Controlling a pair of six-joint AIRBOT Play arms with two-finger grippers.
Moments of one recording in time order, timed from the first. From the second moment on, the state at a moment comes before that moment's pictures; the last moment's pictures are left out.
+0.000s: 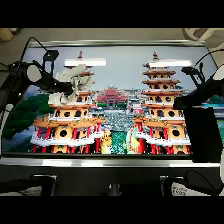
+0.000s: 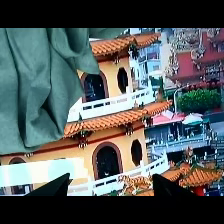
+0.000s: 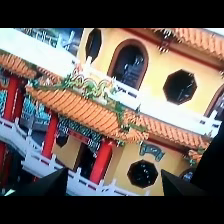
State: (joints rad) left arm -0.26 -1.44 1.52 1.56 -1.18 -1.70; right arm -0.20 -1.41 1.45 -1.37 1.47 1.05
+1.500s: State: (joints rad) left arm -0.52 -1.33 1.79 1.40 -1.19 -1.55; right arm -0.20 -1.02 1.52 -1.36 1.27 1.09
